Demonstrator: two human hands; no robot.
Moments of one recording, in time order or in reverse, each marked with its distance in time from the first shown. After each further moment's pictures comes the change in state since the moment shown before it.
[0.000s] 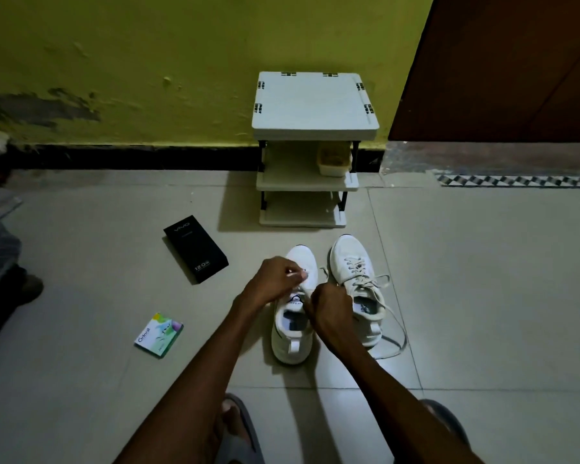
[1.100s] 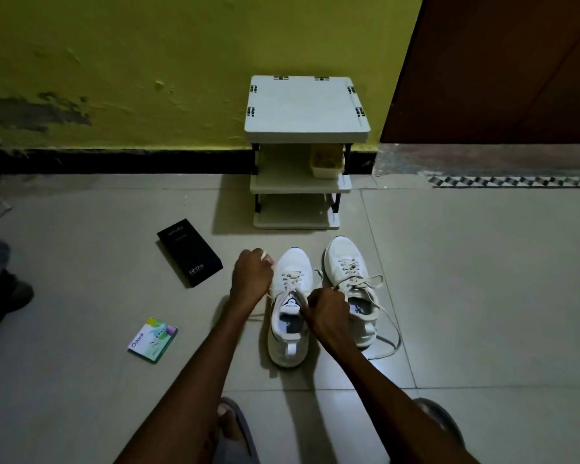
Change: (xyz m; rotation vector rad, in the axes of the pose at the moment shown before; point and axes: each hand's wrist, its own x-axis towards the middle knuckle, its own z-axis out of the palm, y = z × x) left_hand 0.002 -0.012 -0.007 0.112 0.335 -0.204; right_hand -0.004 0.006 -0.004 0.175 -0.024 0.043
